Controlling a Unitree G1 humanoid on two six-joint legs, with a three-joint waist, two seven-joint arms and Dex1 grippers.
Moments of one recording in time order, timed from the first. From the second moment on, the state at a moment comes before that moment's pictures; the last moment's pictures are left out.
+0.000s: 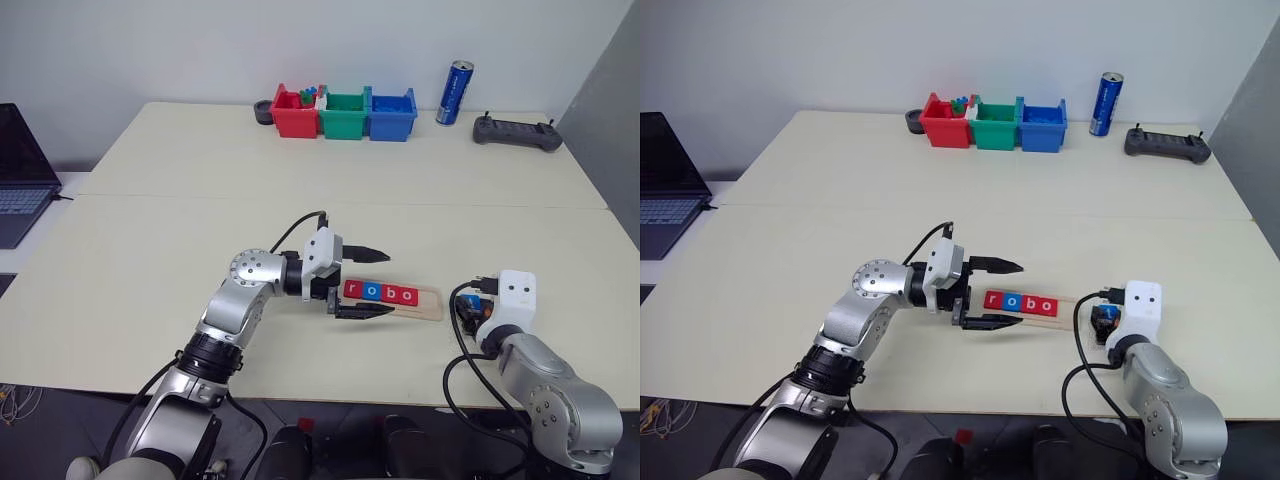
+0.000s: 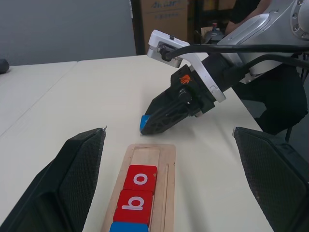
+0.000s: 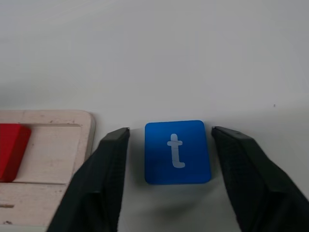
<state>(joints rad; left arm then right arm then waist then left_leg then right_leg) -0.58 0.35 -0.25 0.13 -0.33 0.10 -1.25 -0.04 -0.11 -0.23 -0.68 0.30 1.16 -0.08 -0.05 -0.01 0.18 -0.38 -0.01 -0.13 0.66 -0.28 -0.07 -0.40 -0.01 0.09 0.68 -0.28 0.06</state>
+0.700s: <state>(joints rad) -0.60 0.33 -0.25 0.20 -0.31 0.06 -1.28 -0.01 -0.66 -0.32 -0.60 0.44 0.79 0.65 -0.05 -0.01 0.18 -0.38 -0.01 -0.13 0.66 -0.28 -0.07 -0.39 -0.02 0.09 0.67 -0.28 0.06</state>
